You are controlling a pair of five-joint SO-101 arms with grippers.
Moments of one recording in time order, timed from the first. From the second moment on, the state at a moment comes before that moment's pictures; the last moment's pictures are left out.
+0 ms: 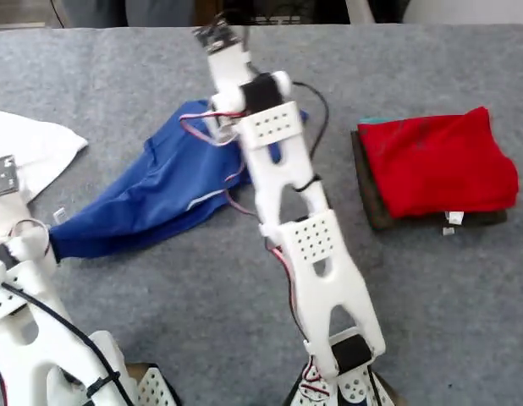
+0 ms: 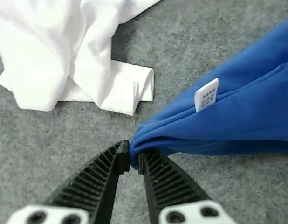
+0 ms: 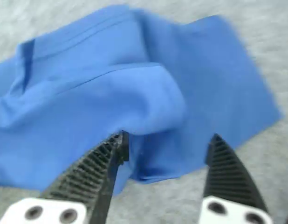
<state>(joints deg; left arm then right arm) -43.2 -47.4 55.2 62.7 -17.9 -25.0 62.6 -87.0 100.7 6.9</state>
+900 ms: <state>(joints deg) -46.9 -47.4 57.0 62.7 -17.9 -33.1 62.6 -84.2 74.2 2.3</state>
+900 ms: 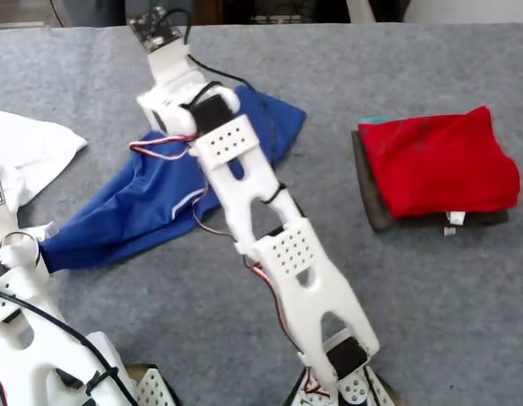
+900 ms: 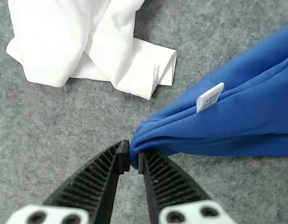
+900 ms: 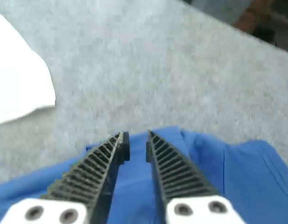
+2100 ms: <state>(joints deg) -46.9 -47.4 57.0 62.7 -17.9 -41.4 77.8 -90.9 71.3 17.0</state>
